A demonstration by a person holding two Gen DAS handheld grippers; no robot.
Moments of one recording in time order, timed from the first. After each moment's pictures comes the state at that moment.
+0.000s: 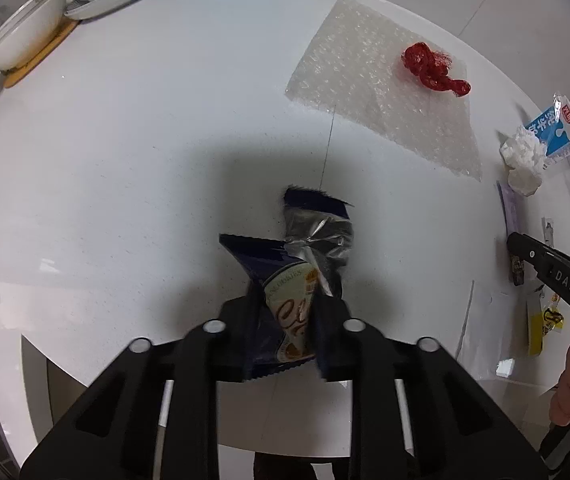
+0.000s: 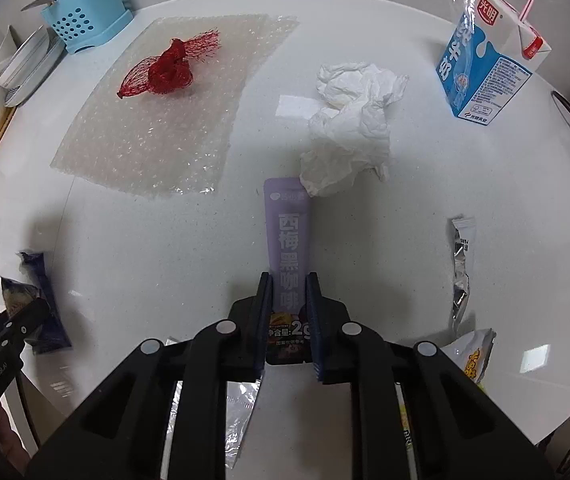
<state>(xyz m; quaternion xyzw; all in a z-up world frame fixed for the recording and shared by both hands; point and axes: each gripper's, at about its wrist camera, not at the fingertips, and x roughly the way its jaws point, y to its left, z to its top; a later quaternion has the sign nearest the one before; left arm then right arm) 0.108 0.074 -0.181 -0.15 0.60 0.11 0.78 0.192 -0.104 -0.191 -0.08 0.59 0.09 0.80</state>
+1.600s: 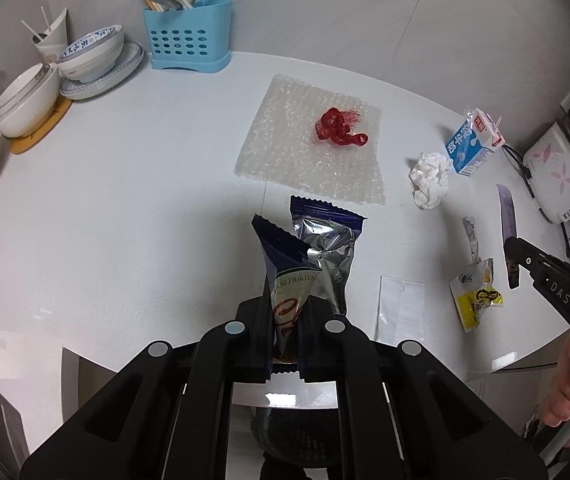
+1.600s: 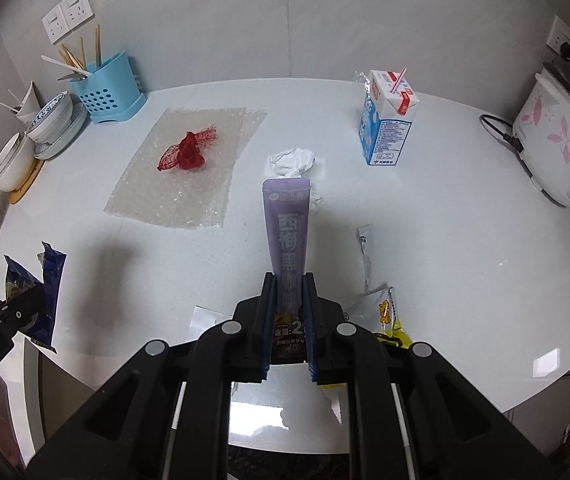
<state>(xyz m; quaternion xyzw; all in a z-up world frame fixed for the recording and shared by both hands) 0.064 0.051 -0.074 -0.12 0.52 0.06 0.84 0.118 -0.152 -0.087 -0.05 0.49 0.07 0.87</state>
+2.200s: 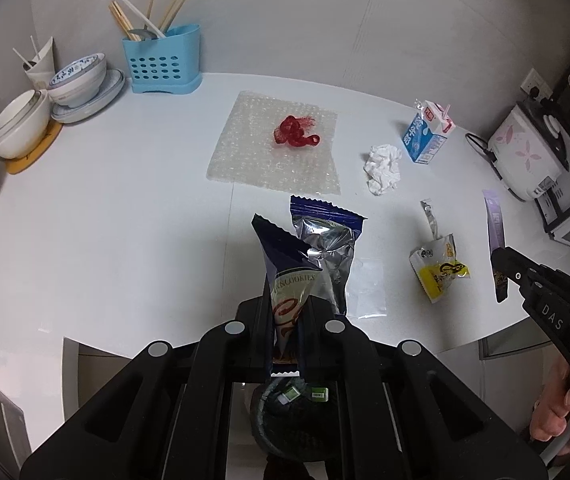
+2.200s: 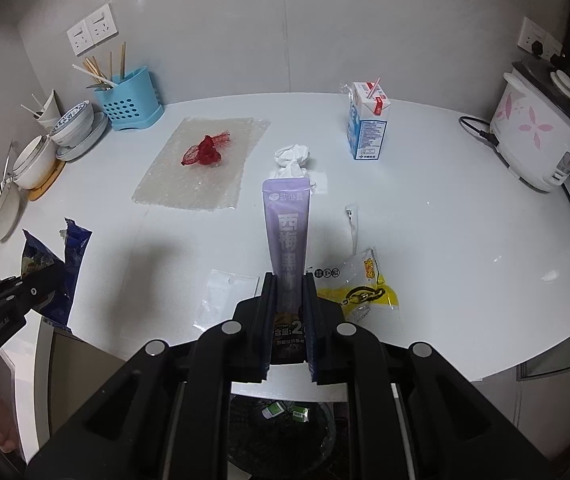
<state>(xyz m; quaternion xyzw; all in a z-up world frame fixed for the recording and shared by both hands) 0.022 0.018 -0.046 -0.10 0.50 0.02 0.86 0.045 -0.167 -0.058 -0.03 0.46 0.08 0.88</state>
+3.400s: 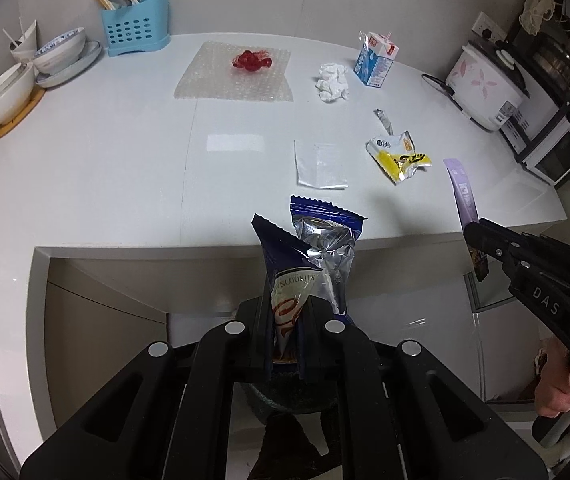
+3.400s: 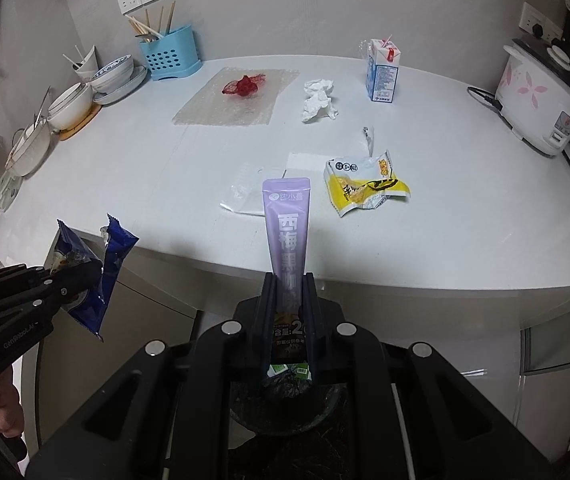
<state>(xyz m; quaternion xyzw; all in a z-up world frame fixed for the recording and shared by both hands) -0.094 -0.025 -0.097 -0.07 0.52 -0.04 0.85 -0.073 -0.179 -0.099 -0.06 0.48 0.12 0.87</state>
